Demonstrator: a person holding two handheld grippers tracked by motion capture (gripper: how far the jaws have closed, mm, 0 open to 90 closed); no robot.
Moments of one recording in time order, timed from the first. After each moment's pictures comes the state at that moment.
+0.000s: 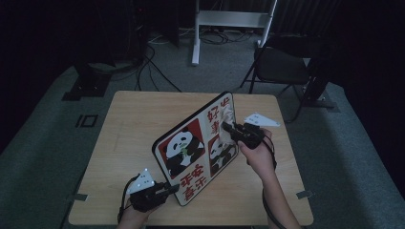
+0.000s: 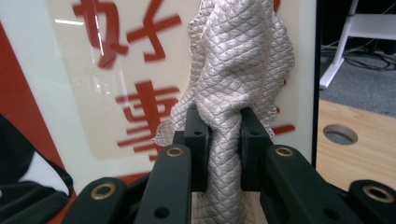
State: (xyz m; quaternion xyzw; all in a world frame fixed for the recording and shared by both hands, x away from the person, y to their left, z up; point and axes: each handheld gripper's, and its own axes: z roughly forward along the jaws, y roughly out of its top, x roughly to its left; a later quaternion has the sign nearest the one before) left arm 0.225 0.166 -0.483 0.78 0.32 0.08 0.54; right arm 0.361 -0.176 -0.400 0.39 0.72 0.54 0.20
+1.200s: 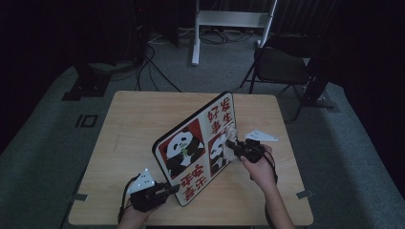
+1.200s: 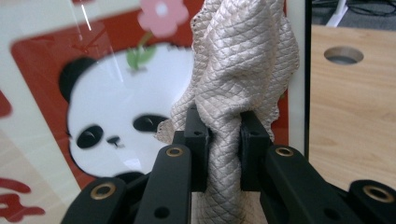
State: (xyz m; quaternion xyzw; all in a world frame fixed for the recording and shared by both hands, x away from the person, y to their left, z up) left arm 0.225 0.165 -0.483 0.78 0.32 0.08 0.54; right arm 0.351 -0.194 -0.466 0.43 0.73 0.50 0.16
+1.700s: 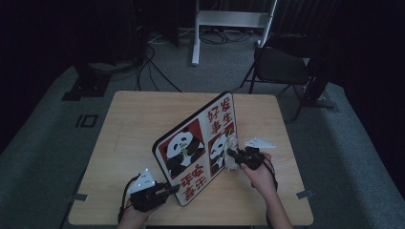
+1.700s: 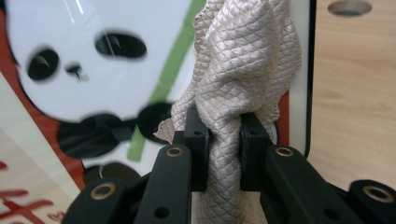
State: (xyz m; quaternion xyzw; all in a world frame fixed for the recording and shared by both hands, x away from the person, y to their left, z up) left arm 0.225 0.165 -0.483 0.78 0.32 0.08 0.53; right arm 0.345 -0.200 -0.499 0.45 0.75 0.47 0.14
